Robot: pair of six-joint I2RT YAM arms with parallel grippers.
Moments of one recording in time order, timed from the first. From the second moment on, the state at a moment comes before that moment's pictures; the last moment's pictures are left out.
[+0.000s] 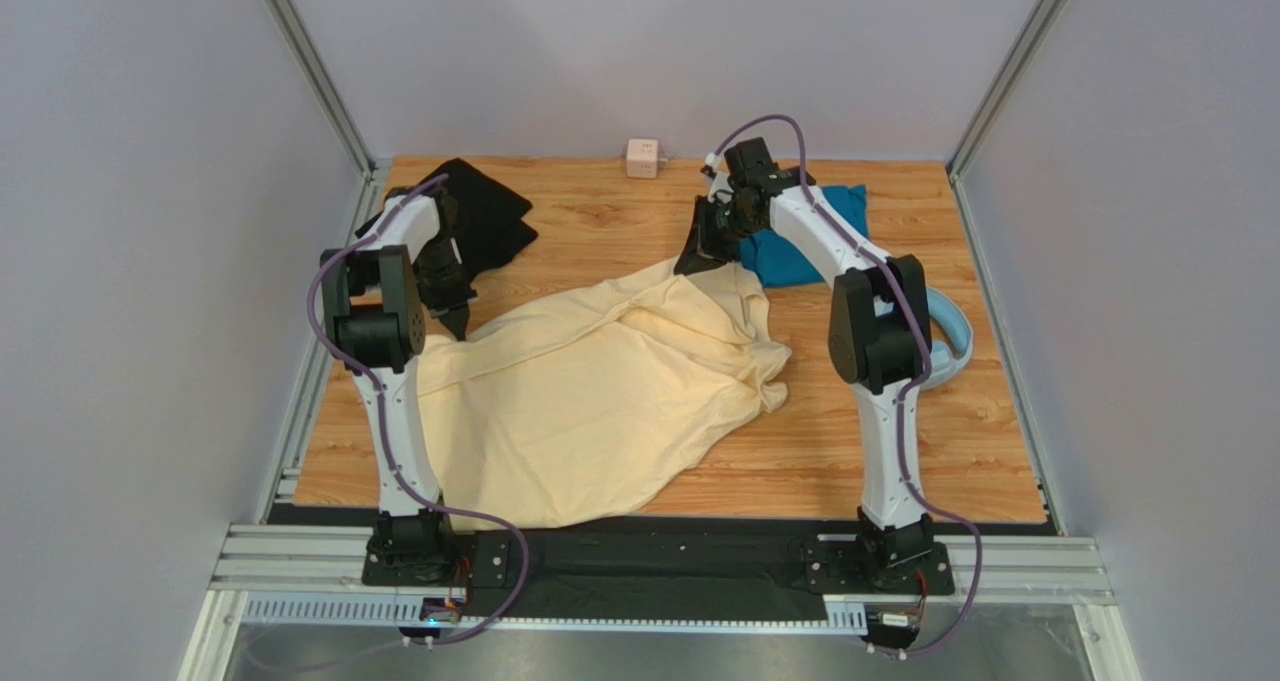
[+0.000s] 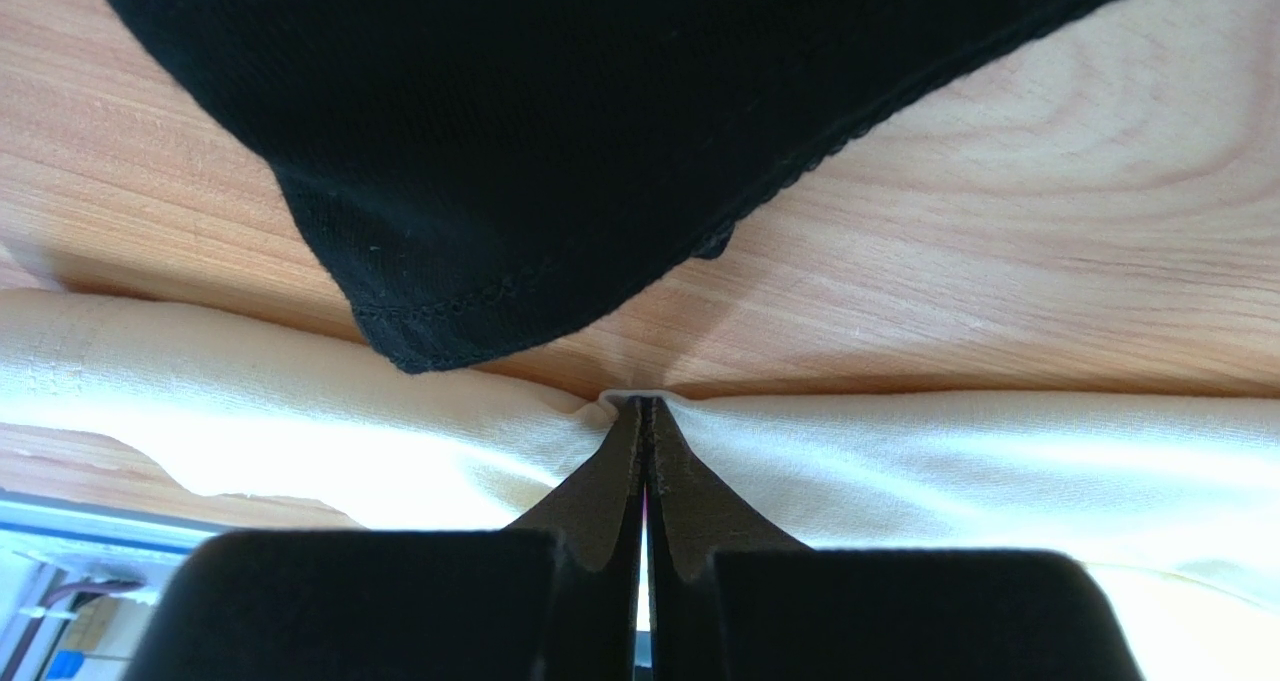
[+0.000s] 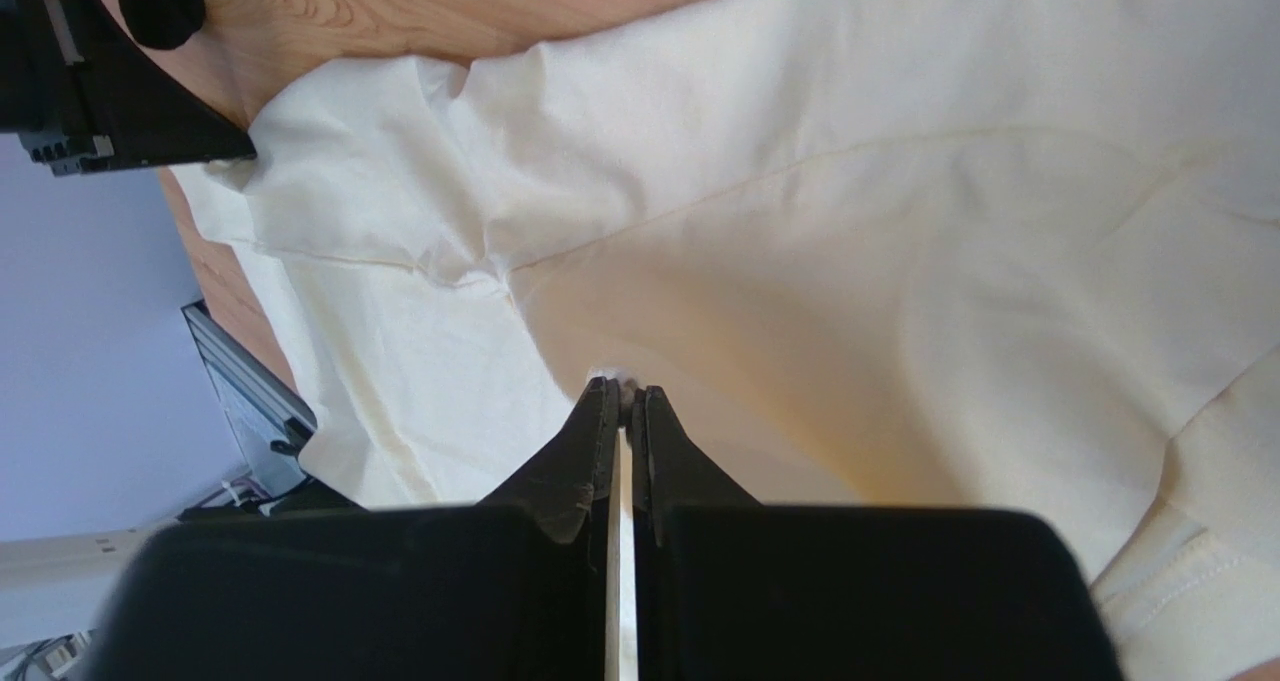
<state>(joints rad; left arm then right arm) 0.07 2.27 1.79 -1.25 -0.02 -0.35 0.33 2.25 1.98 -0.80 -0.55 0.41</state>
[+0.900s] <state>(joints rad) 0.07 2.20 1.68 -1.20 -0.01 -0.35 0.58 2.12 1.75 -1.01 -0.44 0.39</state>
